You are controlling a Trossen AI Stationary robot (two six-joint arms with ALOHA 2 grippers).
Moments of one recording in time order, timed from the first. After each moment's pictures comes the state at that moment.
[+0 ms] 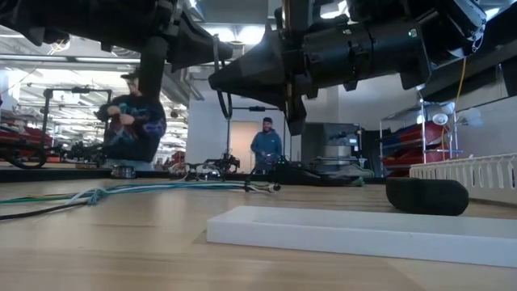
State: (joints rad) left arm -0.41 1.50 0.51 0.92 -0.83 0.90; right arm 0.29 1.97 0.90 0.86 0.25 0.57
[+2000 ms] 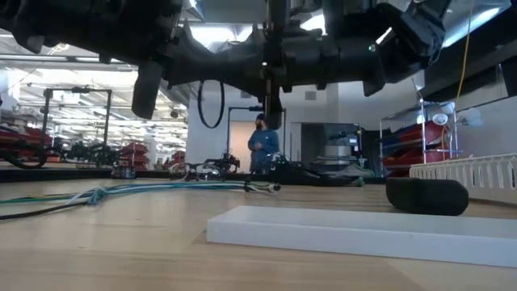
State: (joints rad) left arm -0.40 1.53 0.51 0.85 -0.83 0.92; right arm 0.13 1.97 0.92 0.96 0.01 0.65
